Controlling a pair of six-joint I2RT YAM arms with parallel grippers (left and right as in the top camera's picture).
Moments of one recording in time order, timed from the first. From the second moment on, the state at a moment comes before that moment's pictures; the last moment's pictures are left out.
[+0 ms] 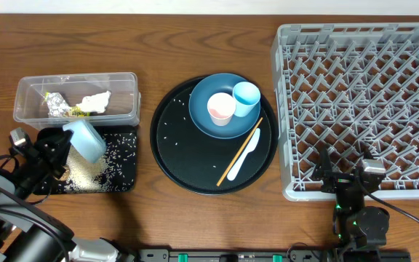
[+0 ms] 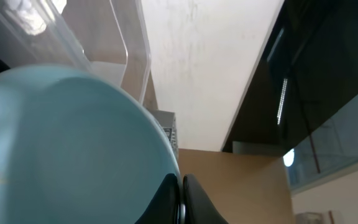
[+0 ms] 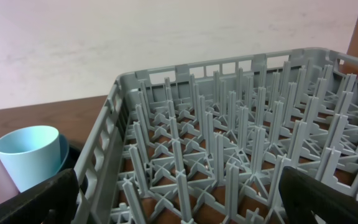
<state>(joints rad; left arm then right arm) 0.98 1.68 0.88 -0.78 1.49 -0.04 0.05 0.01 0.01 -0.06 0.11 0.15</state>
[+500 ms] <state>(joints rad) 0.95 1.66 0.88 -0.64 1.49 -0.12 0.05 0.01 0.01 -0.06 0.11 0.15</state>
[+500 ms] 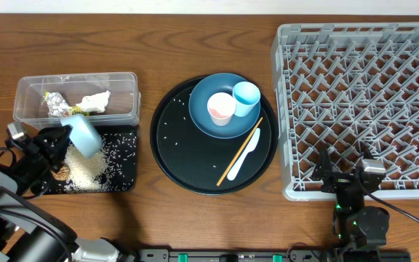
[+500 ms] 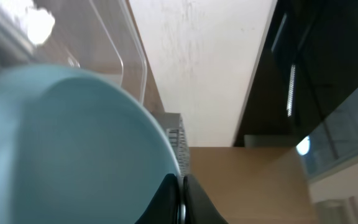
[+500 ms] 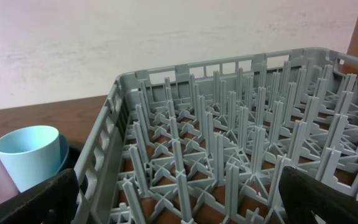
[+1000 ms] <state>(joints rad) 0.93 1.64 0.88 -0.61 1.48 -0.21 0.05 0.01 0.01 -0.06 0.11 0.15</state>
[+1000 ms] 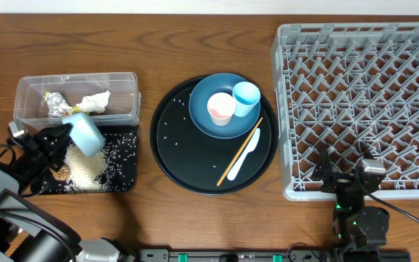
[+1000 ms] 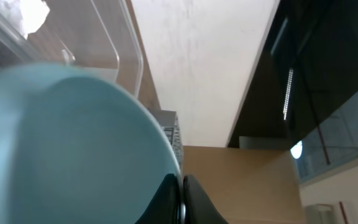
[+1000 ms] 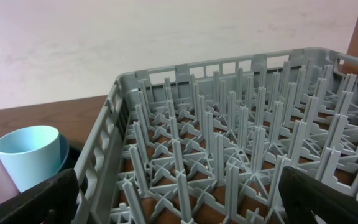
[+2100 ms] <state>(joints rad) 0.93 1.57 0.88 -0.57 1.40 -0.24 0.05 0.01 0.01 -0.06 0.11 0.15</state>
